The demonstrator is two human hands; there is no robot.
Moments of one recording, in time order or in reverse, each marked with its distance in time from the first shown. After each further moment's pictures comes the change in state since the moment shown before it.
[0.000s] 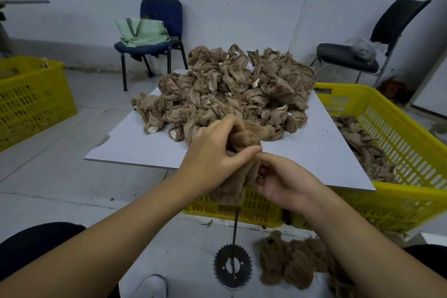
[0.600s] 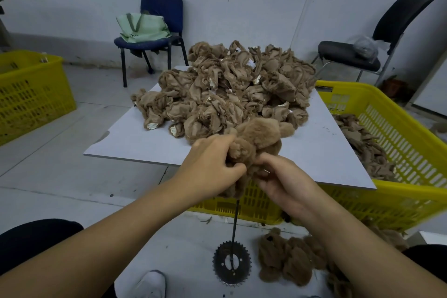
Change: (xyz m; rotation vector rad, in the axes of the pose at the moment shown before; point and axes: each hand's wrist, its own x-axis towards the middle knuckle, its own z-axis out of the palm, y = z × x) left_hand -0.013 0.004 -0.003 0.088 -0.211 -0.240; right_hand 0.003 0.014 -0.009 -0.056 0.040 -0.182
